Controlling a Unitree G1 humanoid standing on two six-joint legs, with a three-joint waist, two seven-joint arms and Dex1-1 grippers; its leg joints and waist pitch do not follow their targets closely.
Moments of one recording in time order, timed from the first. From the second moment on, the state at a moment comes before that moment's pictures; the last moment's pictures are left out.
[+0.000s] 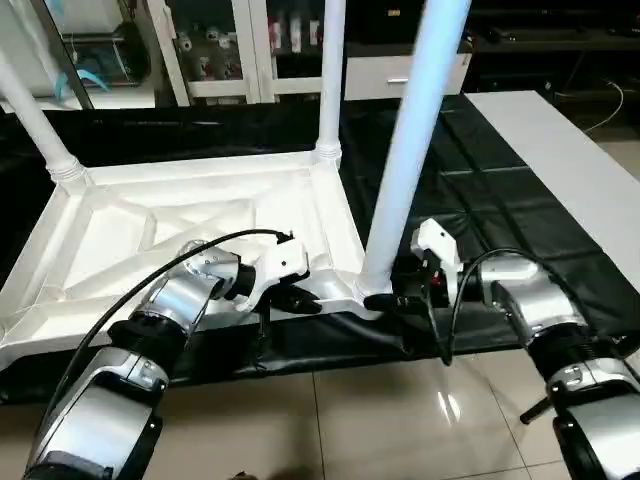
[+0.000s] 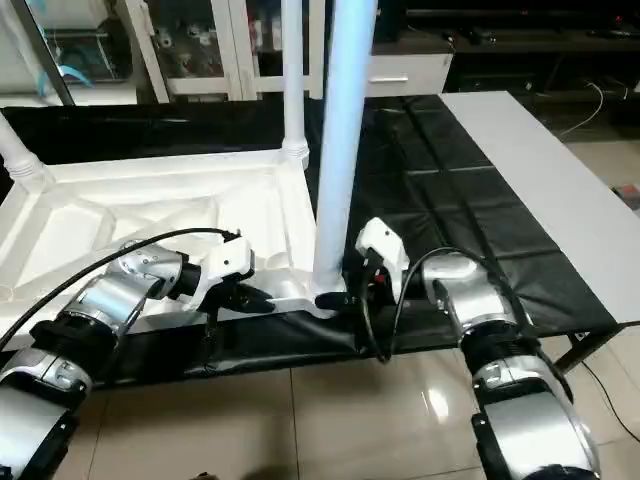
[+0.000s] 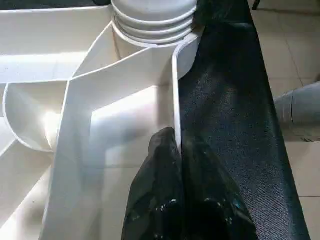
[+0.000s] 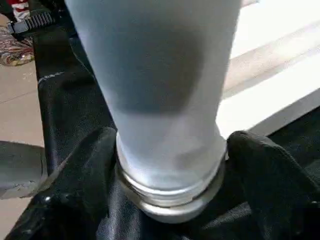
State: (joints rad) left arm -0.70 0.34 -0.32 0.75 0.11 0.03 -1.25; right arm -0.68 -0.37 0.18 0.87 0.10 0.00 1.23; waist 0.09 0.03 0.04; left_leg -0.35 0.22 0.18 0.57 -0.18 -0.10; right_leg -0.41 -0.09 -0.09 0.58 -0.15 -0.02
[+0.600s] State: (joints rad) left arm -0.70 0.36 -0.32 0.73 0.11 0.05 -1.23; right arm -0.70 -0.33 0.18 0.93 0.09 -0.07 1.19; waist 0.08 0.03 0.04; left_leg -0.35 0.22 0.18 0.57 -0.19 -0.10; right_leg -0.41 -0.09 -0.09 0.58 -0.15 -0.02
